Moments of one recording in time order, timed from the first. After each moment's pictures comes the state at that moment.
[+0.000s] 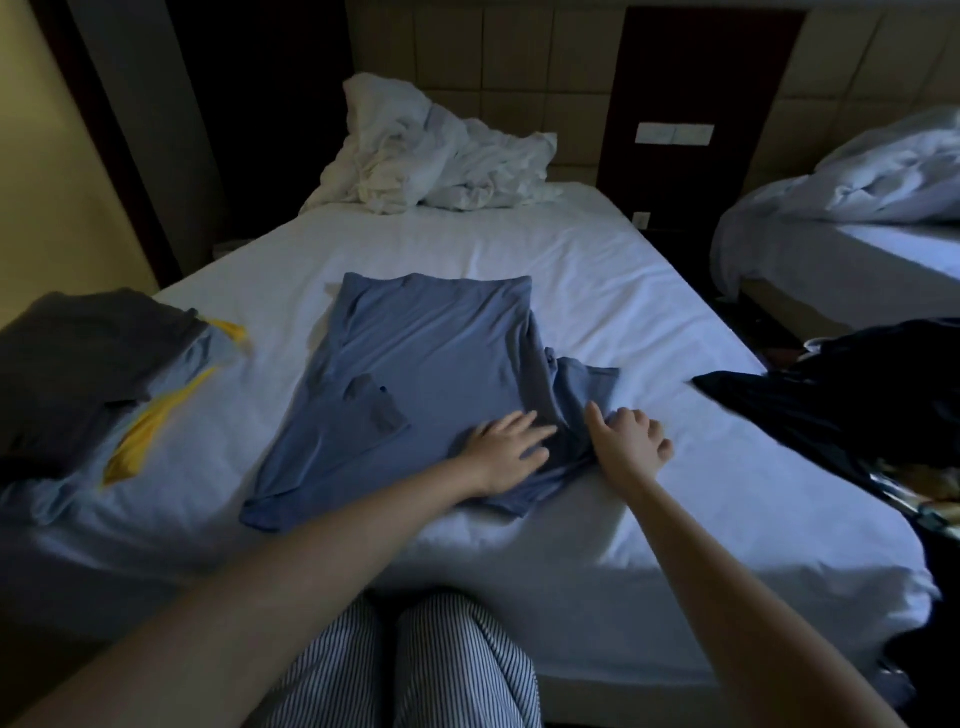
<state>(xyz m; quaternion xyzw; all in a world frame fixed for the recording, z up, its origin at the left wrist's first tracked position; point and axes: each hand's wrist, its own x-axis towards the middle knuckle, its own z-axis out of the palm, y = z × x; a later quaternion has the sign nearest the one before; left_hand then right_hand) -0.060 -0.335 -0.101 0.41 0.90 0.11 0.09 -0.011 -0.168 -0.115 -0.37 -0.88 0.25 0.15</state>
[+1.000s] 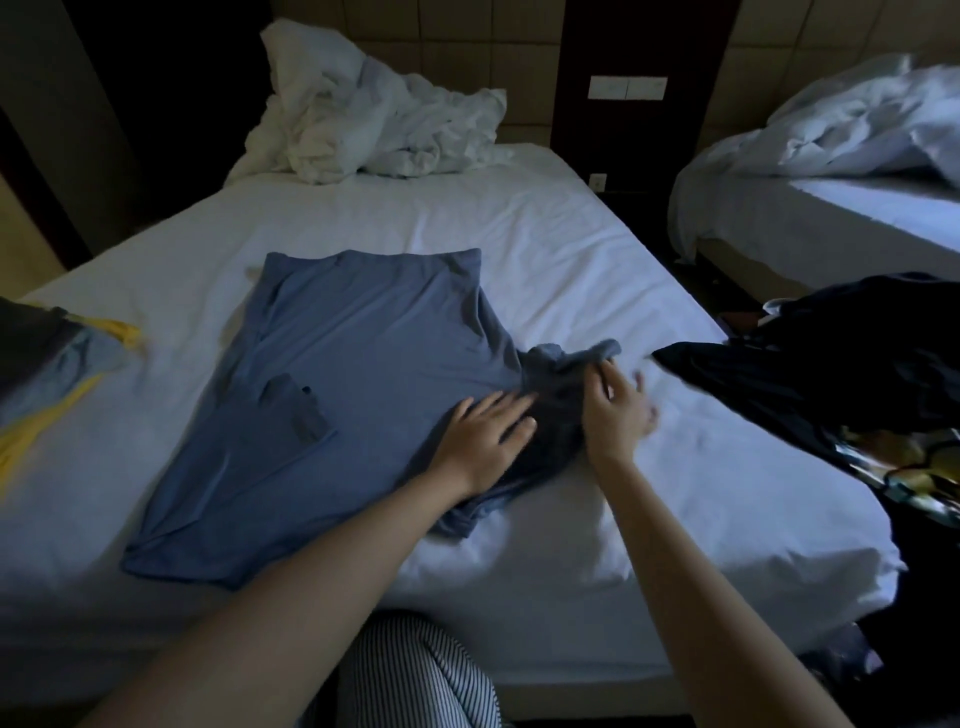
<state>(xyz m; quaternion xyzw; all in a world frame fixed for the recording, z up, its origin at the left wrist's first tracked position) -0.066 -0.284 -0.123 0.40 0.86 0.30 0.02 -0.013 -0.143 -0.104 -0.39 -0.77 0.39 0.31</state>
